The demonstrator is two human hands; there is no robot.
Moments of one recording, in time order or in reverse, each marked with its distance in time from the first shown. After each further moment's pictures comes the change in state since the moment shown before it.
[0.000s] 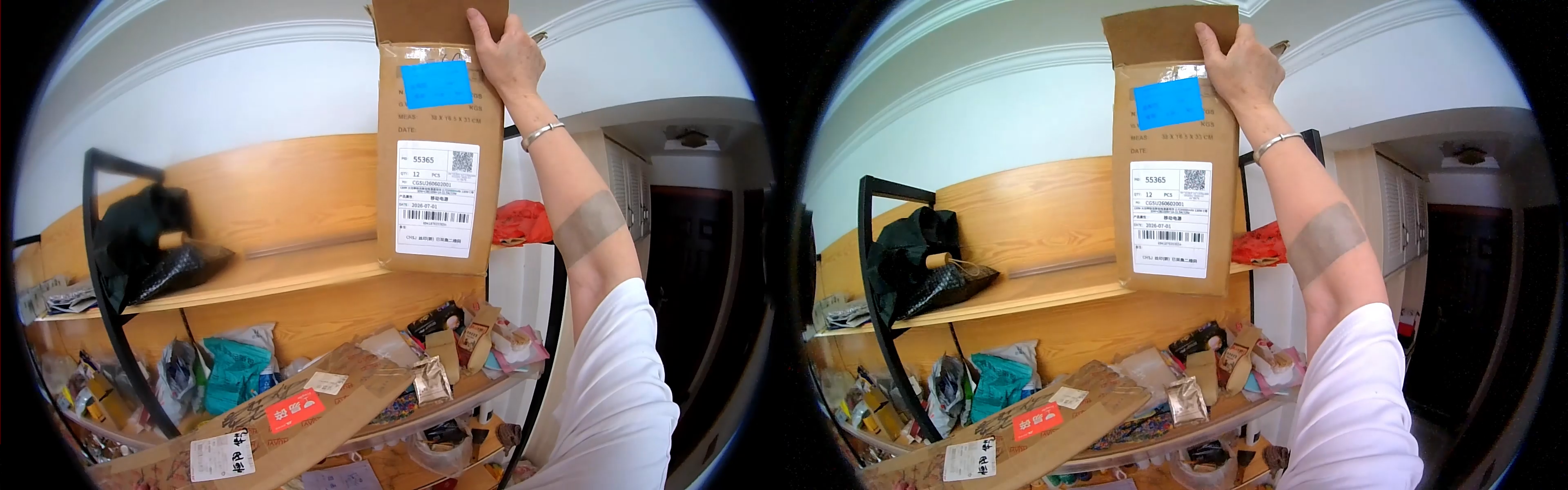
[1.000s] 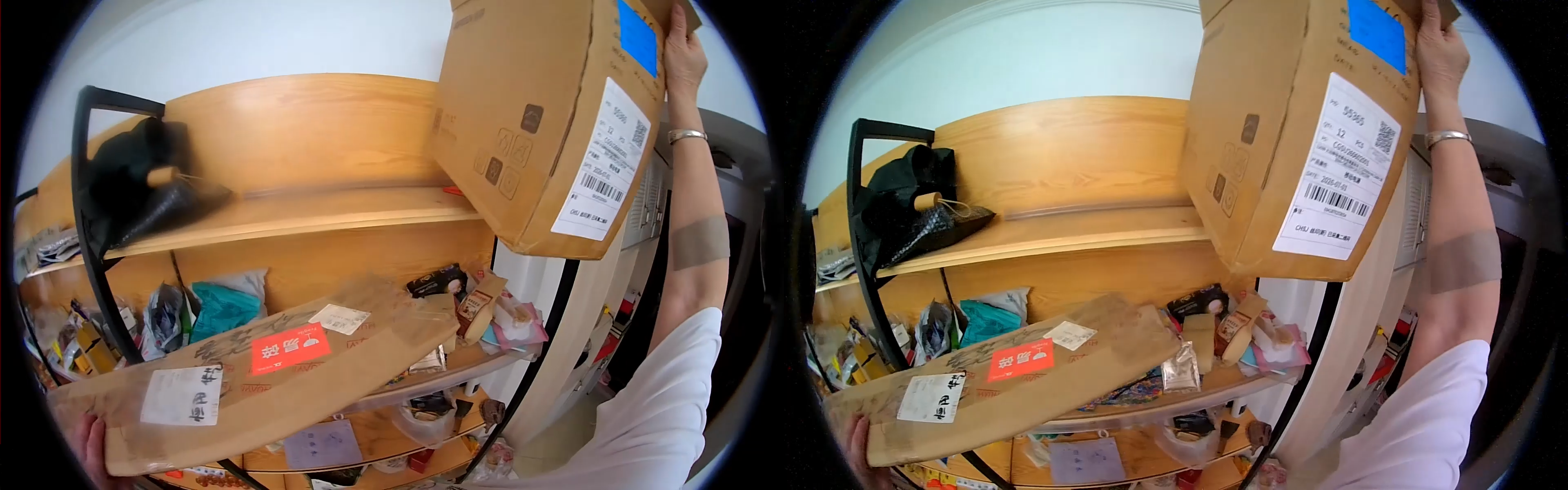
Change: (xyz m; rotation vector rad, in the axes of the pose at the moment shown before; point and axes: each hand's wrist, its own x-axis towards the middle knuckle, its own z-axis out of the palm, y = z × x) left_hand 0.057 0.019 -0.036 -0.024 0.035 0.041; right_hand 0.049 0.127 -0.102 0.252 0.284 -0.098
